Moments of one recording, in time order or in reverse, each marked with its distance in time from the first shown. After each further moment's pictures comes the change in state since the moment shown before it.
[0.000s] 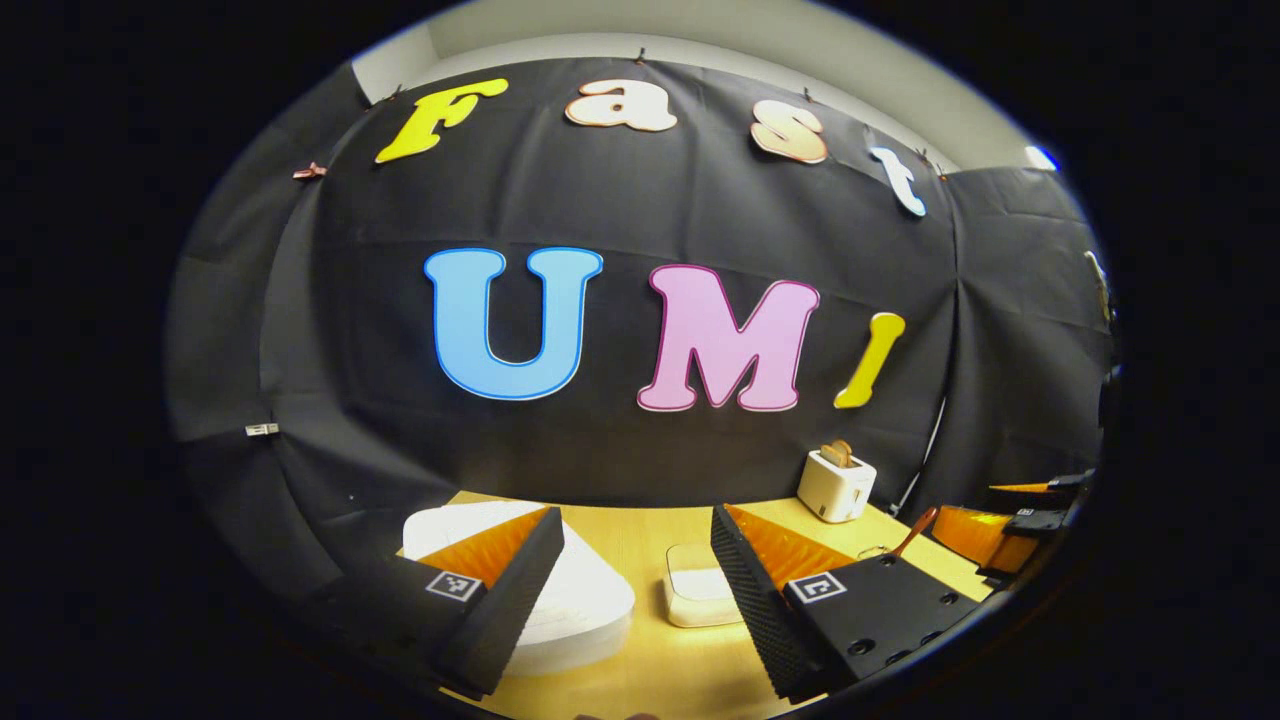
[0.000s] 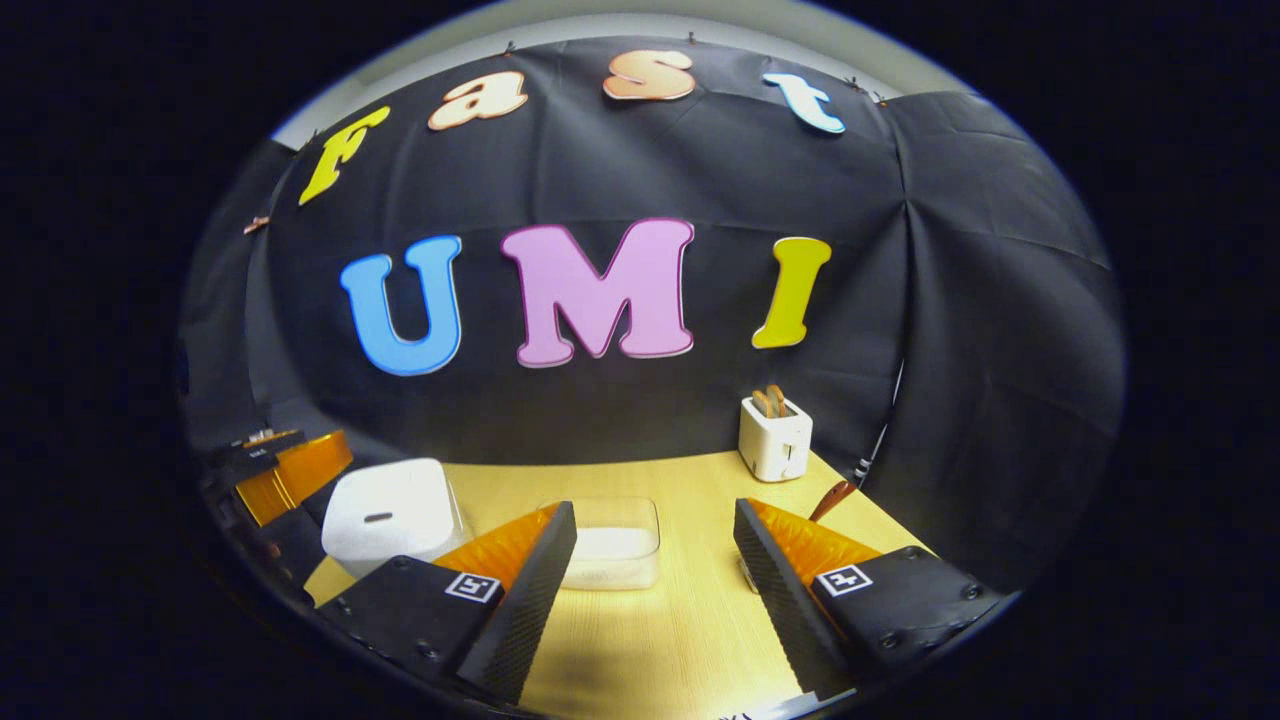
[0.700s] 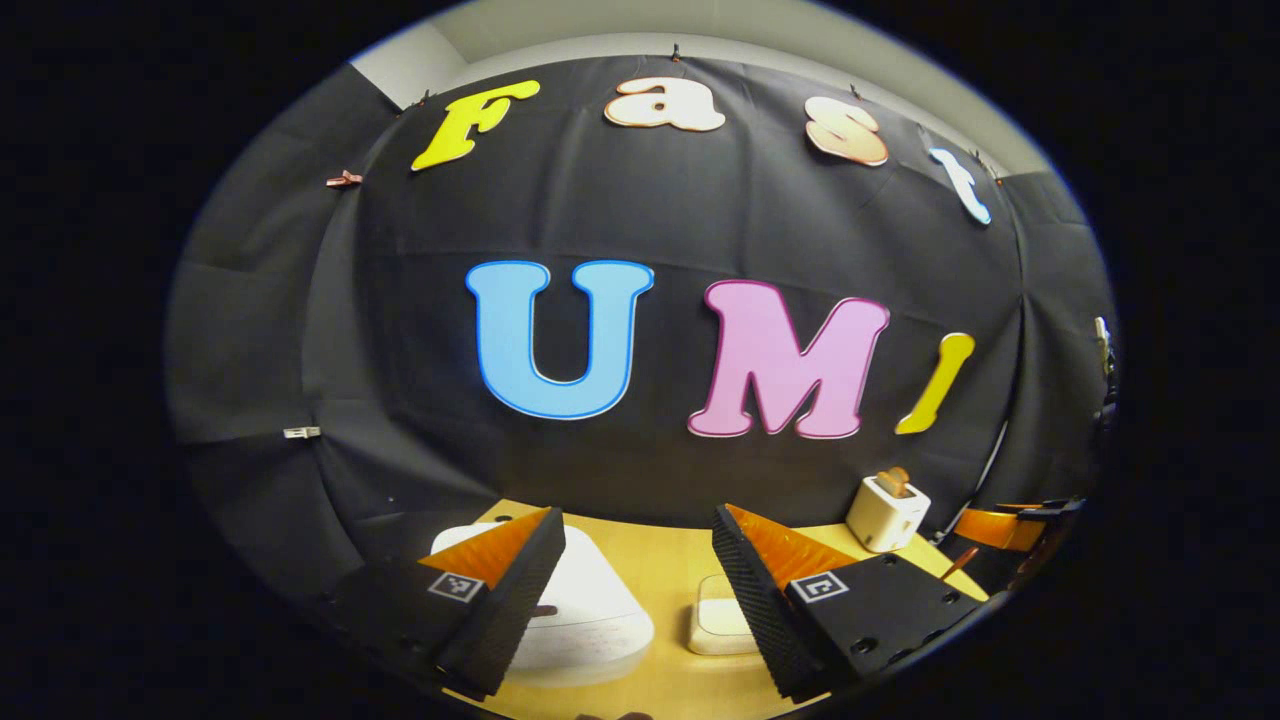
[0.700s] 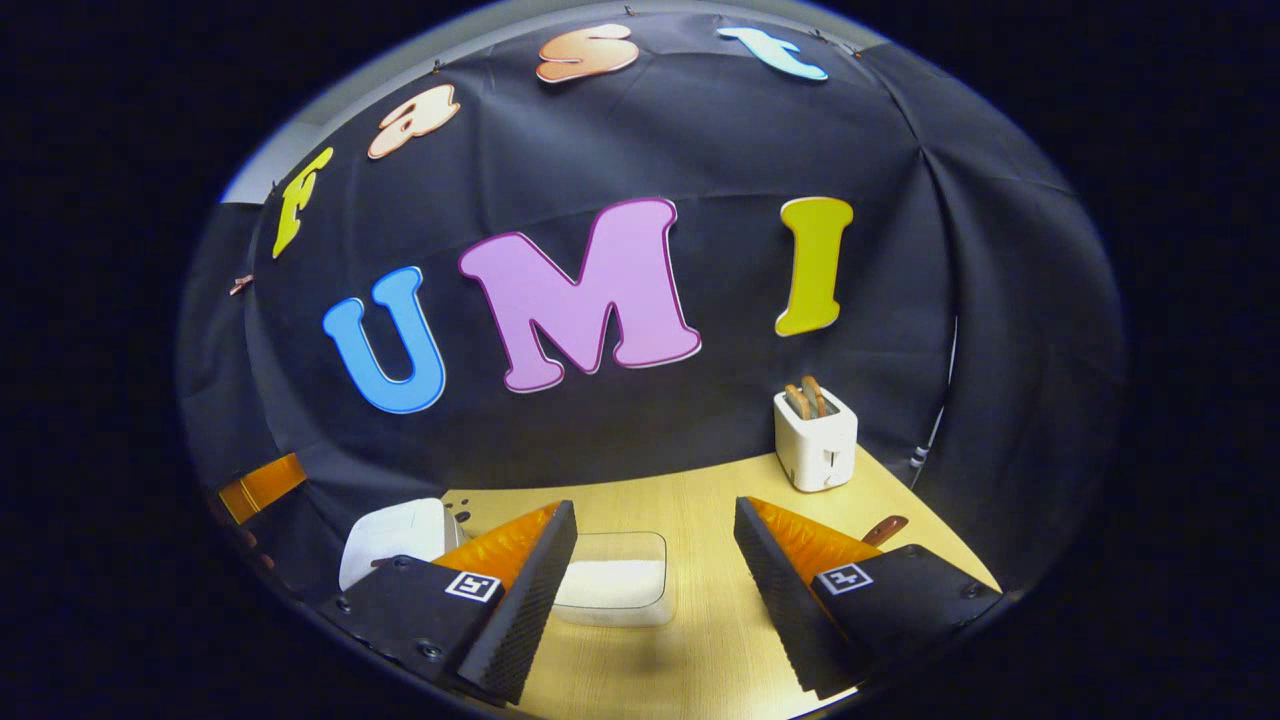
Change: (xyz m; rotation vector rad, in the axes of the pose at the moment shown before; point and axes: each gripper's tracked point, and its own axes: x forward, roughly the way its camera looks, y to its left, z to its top) left arm 0.034 0.006 0.062 -0.080 -0.019 0.151; right arm 0.097 -0.049 0.056 0.151 -0.025 0.132
